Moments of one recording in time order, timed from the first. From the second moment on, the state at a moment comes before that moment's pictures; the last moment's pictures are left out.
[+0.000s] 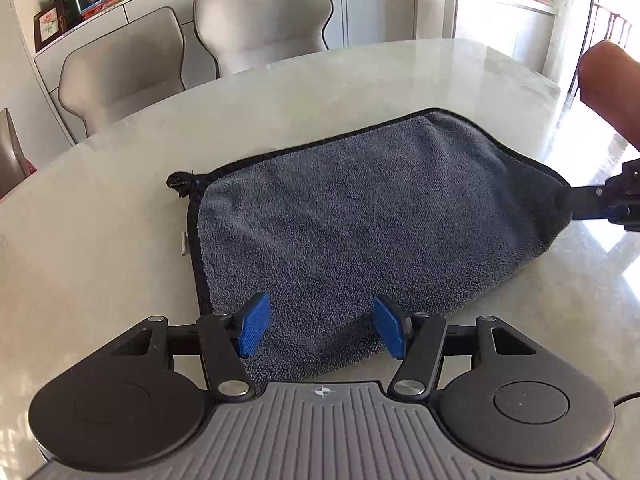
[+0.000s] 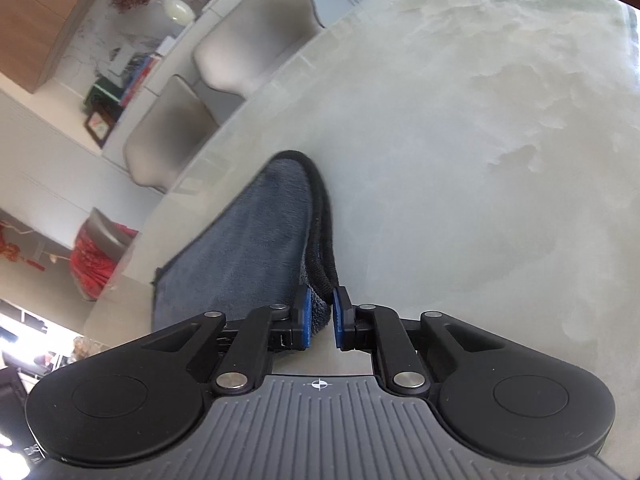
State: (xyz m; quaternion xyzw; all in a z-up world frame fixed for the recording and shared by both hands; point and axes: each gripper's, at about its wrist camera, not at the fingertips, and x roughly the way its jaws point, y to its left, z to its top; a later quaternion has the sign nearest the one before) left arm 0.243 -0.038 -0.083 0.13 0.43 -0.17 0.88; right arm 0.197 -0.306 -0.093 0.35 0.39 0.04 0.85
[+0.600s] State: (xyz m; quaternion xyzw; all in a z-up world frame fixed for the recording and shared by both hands) left arm 0.220 0.034 -0.065 0.08 0.43 -0.12 0.89; right arm 0.262 -0.158 -0.045 0.19 0.39 0.23 0.87
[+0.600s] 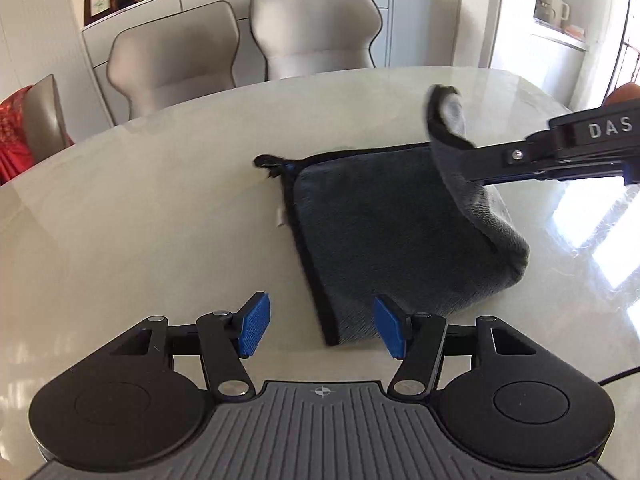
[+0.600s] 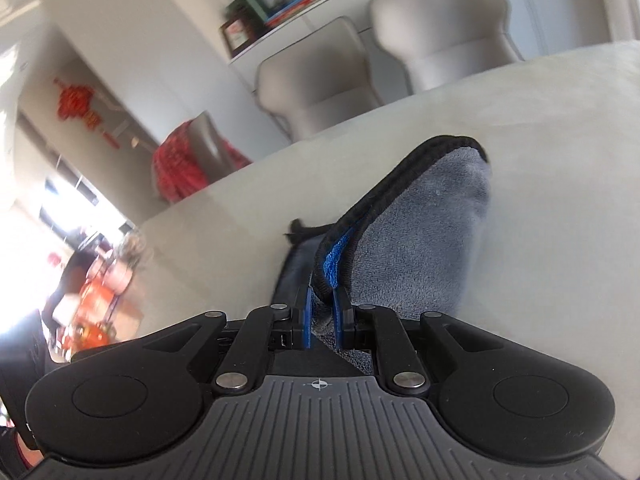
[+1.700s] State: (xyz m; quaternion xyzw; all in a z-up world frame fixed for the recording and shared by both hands) left arm 0.277 0.042 -0.097 -0.24 0.48 -0.14 0.83; right arm 0.230 -0.188 -0.058 0.06 0.41 0.20 0.89
